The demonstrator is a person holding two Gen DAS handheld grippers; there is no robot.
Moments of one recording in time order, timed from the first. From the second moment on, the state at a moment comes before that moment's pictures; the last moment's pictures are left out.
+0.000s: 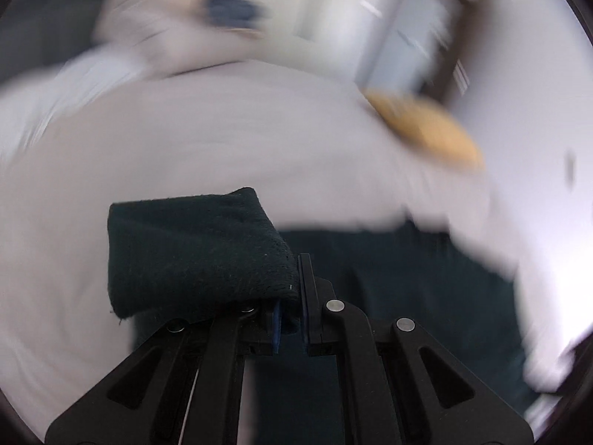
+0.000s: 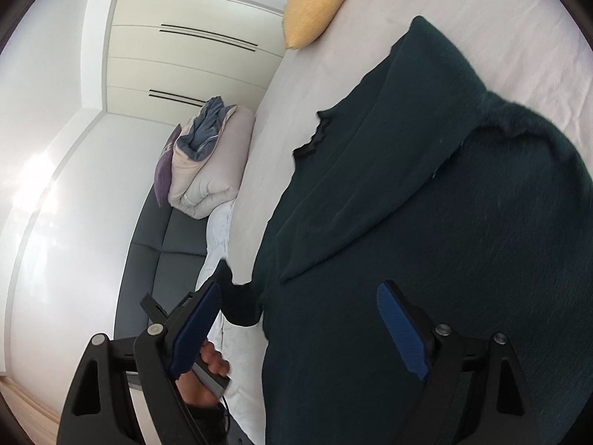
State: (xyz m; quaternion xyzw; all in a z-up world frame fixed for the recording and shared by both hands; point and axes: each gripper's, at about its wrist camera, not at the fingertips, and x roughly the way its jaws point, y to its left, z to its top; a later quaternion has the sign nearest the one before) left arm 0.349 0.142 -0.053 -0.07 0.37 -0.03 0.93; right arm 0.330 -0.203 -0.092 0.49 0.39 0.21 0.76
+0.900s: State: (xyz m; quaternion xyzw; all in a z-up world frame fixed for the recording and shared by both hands) left arm 0.335 -0.031 -0.137 0.36 0.32 -0.04 0.88; right arm 0.427 -0.184 -0.085 0.46 0.42 0.22 0.75
